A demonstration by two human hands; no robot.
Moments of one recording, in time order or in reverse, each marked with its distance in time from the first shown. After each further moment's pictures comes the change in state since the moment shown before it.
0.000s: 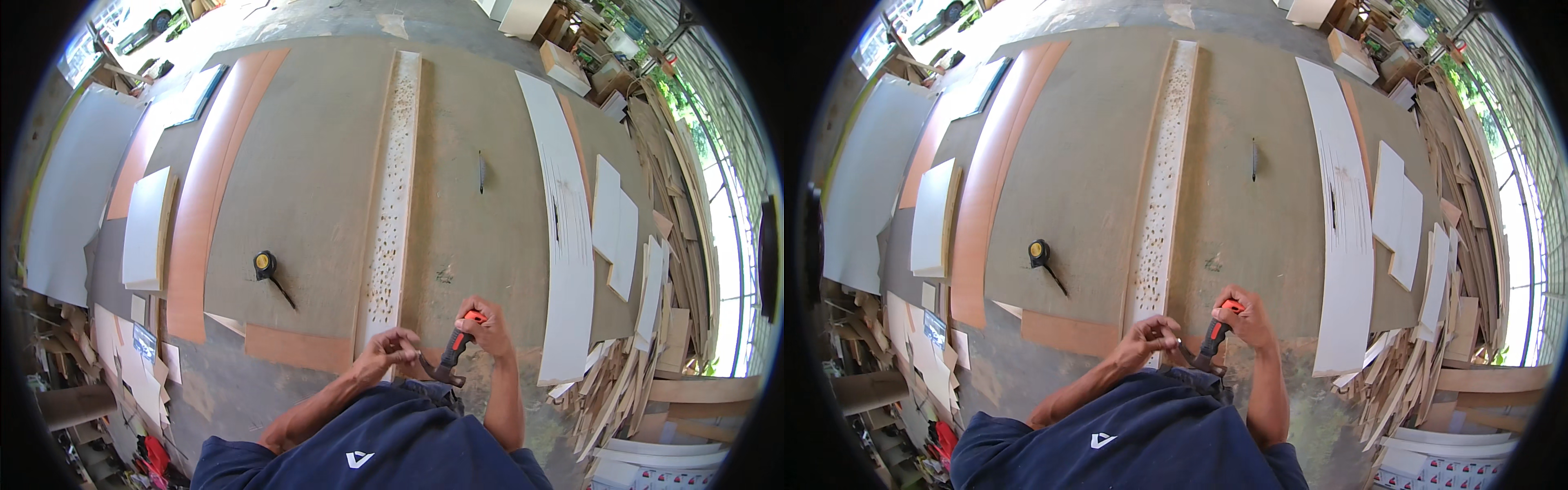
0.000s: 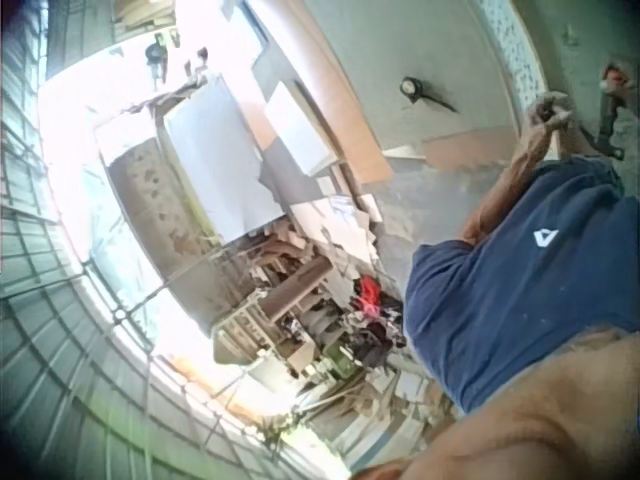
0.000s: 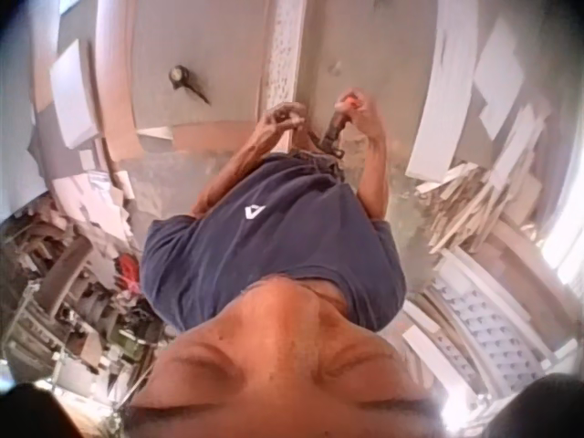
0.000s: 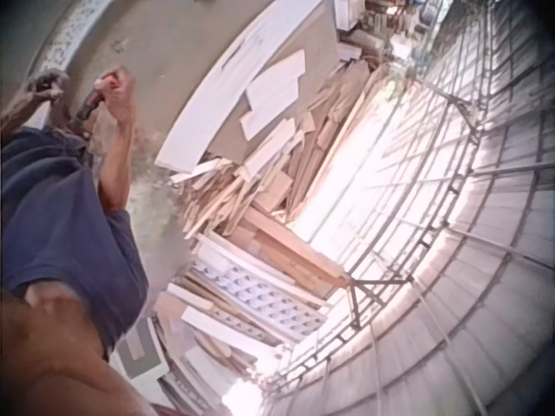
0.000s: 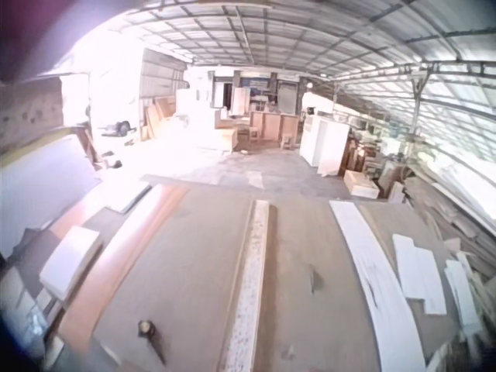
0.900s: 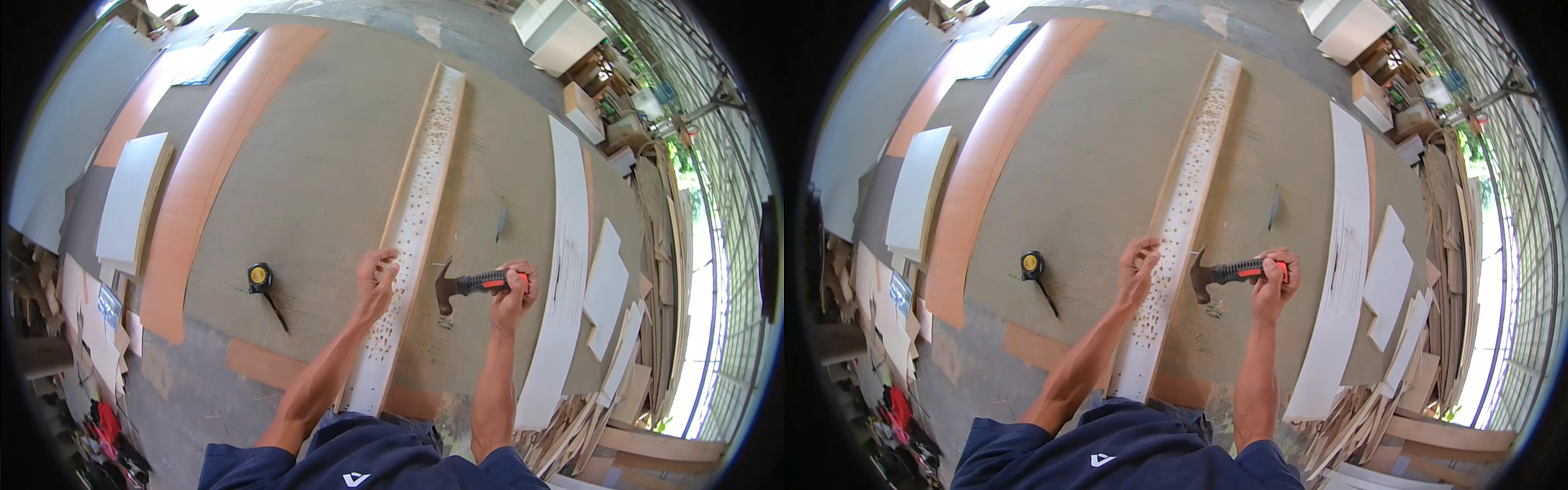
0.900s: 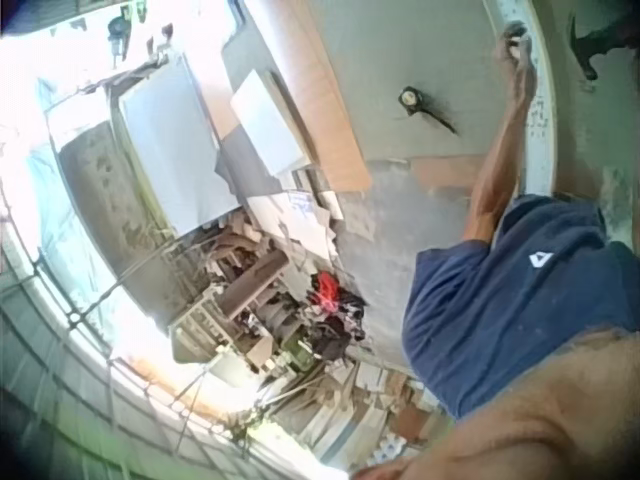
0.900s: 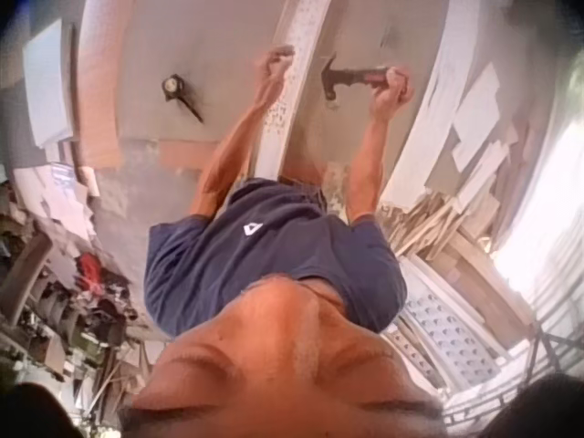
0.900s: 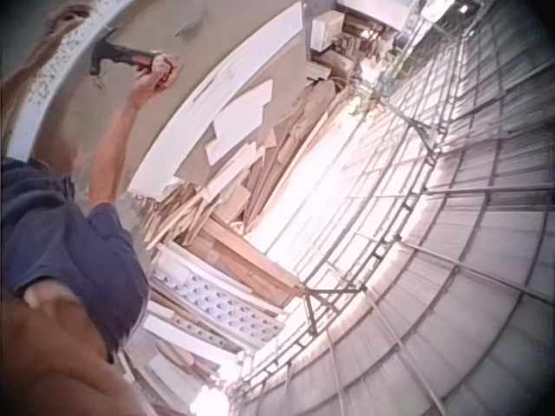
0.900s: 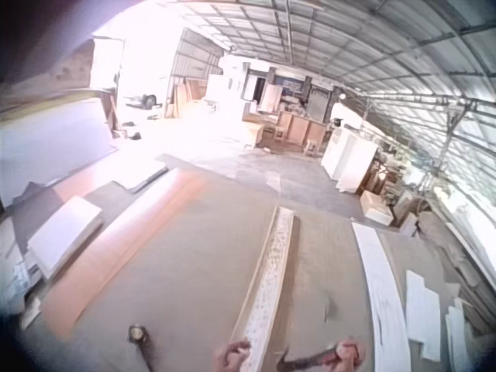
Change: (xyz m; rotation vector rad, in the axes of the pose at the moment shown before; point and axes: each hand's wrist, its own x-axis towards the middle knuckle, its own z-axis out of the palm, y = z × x) left_hand 0.164 0.085 -0.084 0.561 0.672 0.736; right_hand 0.168 -0.034 -0.006 0.151 0.542 -0.585
